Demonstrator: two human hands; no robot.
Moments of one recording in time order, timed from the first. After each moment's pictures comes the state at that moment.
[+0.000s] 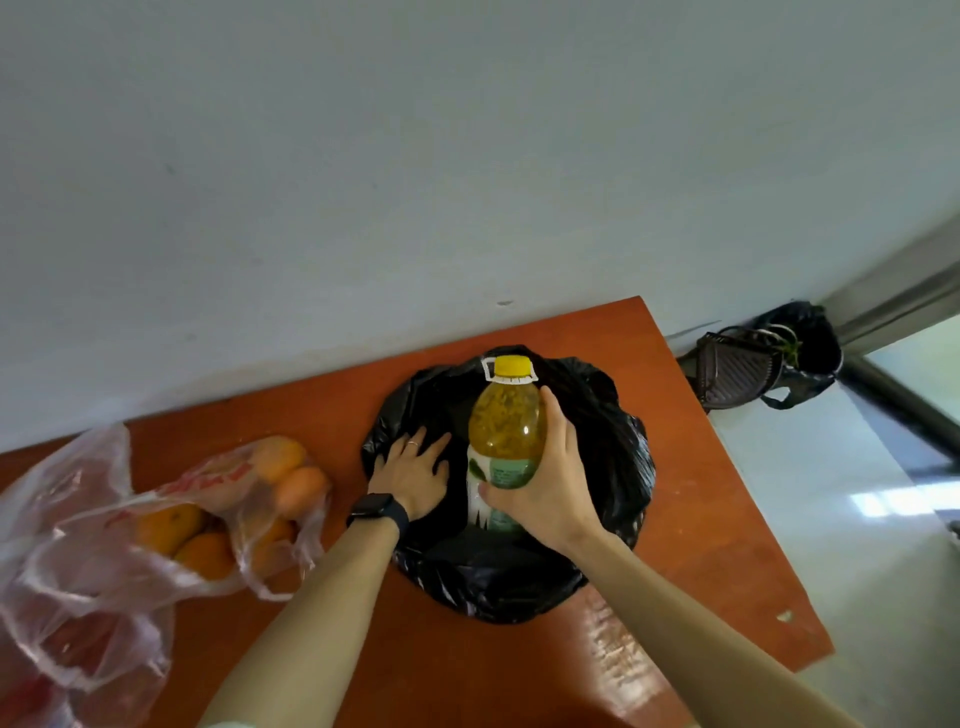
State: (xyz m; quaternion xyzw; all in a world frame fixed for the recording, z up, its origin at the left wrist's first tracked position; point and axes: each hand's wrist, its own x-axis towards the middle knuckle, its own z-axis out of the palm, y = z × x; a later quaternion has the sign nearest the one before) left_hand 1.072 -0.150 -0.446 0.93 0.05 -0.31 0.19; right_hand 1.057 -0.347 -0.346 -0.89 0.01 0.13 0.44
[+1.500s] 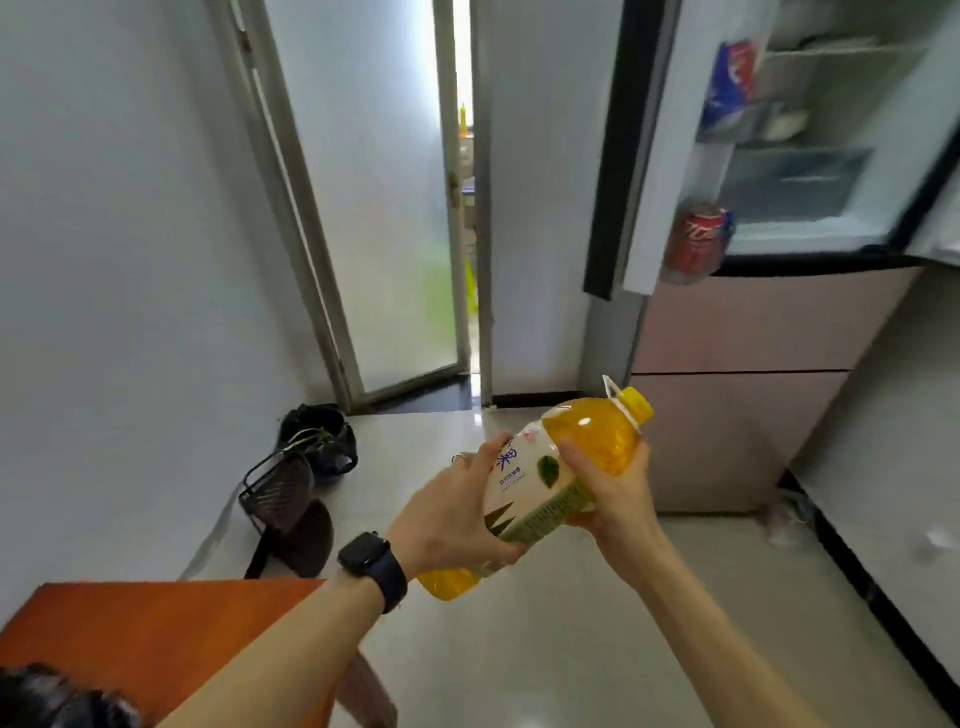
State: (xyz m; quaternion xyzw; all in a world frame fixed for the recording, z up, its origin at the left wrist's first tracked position) left_hand 0.744 -0.691 -0.166 0.68 -0.67 -0.19 0.22; right_hand 0.560 -0.766 -0.169 -0.45 0.41 -0.45 0.66
